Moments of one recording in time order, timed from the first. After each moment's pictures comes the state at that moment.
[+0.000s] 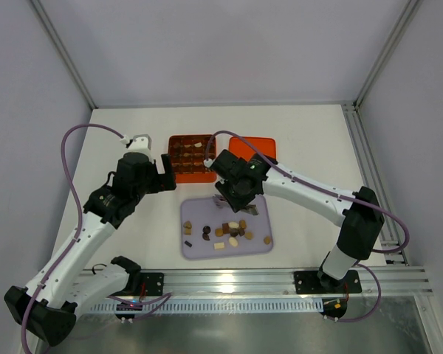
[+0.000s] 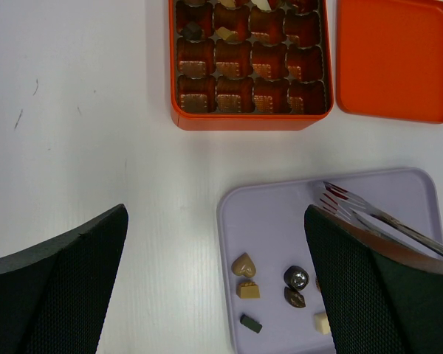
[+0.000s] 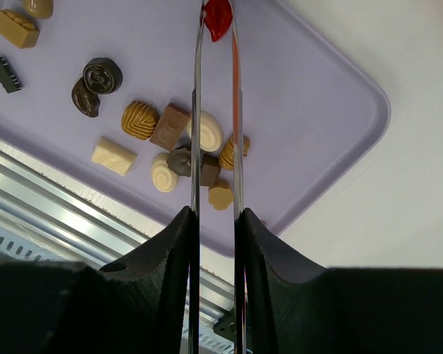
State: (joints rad) left arm -0.47 0.92 0.95 -0.63 -0.26 -0.40; right arm 0.95 1.66 1.46 -1.02 0.10 0.24
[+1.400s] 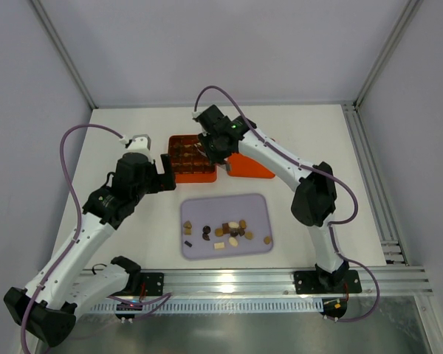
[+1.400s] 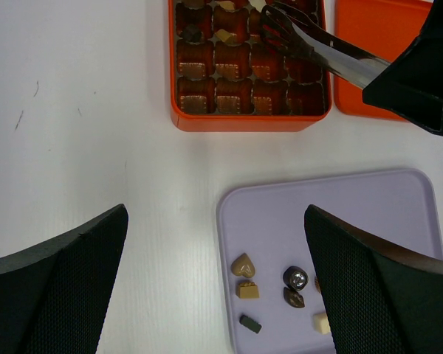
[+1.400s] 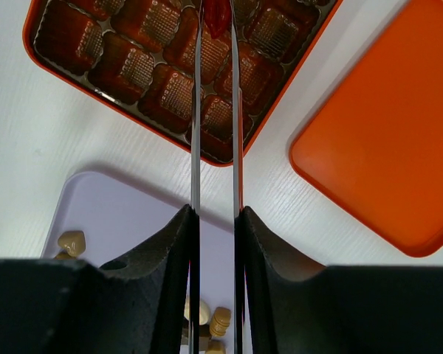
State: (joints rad) left arm -0.47 0.91 0.95 -0.63 -0.26 -0.40; right arm 0.78 2.10 2.06 -0.93 0.10 0.21
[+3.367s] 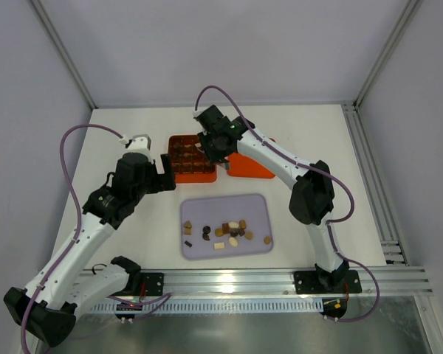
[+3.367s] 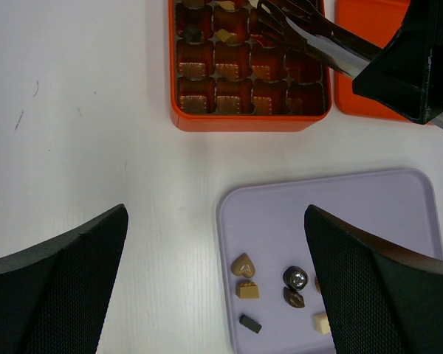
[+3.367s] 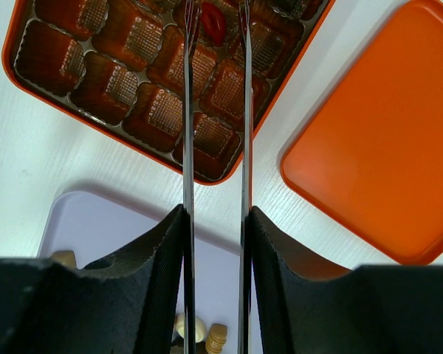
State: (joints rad) left arm -0.47 0.91 0.95 -0.63 -0.26 -0.40; right arm 0.77 2.13 2.06 -0.89 0.13 0.22
